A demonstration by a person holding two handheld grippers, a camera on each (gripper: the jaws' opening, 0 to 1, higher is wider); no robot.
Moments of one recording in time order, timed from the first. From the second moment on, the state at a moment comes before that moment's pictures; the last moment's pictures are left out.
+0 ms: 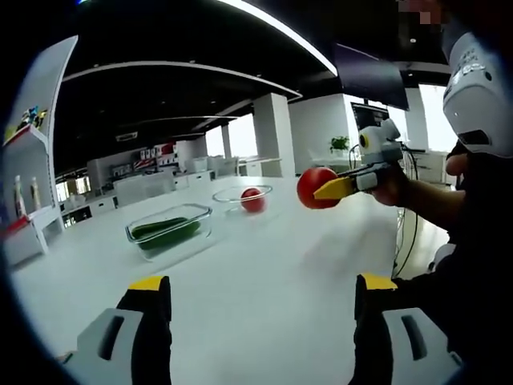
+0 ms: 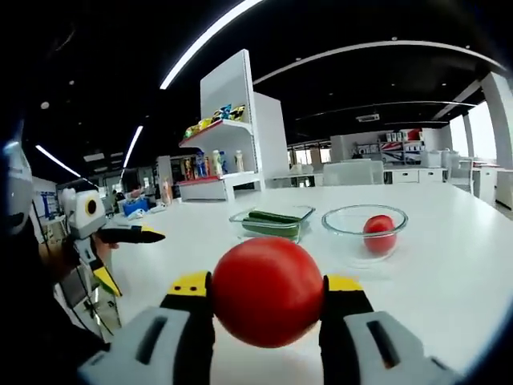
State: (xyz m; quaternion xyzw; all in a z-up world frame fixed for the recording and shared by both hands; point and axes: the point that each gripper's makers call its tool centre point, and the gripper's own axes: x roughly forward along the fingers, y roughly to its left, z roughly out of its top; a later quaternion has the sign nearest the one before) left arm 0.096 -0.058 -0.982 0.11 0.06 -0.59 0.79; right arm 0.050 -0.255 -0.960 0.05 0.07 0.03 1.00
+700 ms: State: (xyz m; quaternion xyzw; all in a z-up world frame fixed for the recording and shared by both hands) left arm 0.100 -0.050 -0.978 0.10 0.05 -0.59 0.80; right arm 0.060 -0.297 -0.873 0.03 0.01 0.01 1.00
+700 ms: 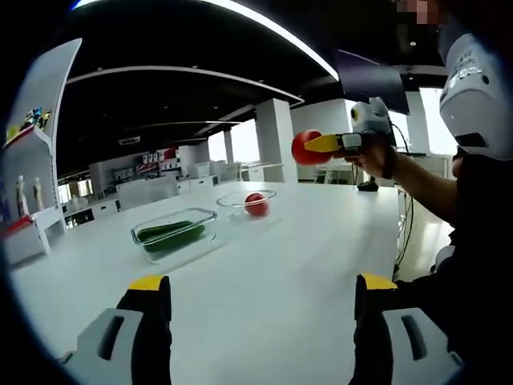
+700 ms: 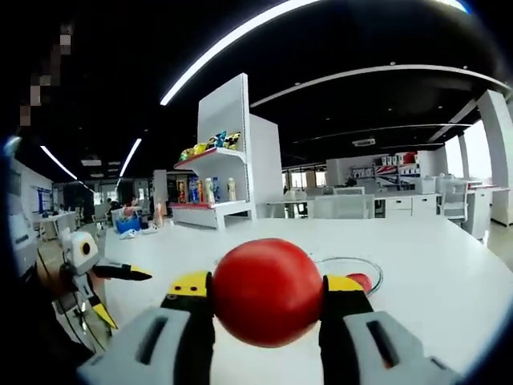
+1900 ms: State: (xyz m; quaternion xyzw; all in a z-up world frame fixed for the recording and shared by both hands) left arm 0.103 -0.041 -0.972 0.11 0.05 -0.58 0.80; right arm 0.195 -0.372 -0.837 0.15 0.01 0.04 0.99
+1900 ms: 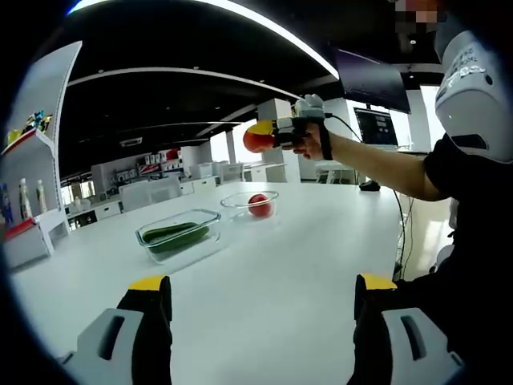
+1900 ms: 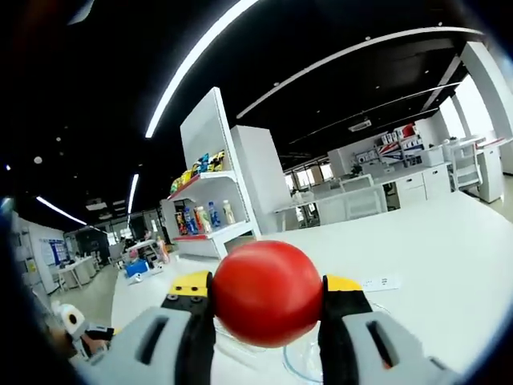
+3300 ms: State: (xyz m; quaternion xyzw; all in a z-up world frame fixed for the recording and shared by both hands) left arm 0.106 -0.034 -0.976 0.10 0.05 -0.58 0.81; right arm 0.267 -0.377 -0.982 0.05 0.22 0.02 0.98
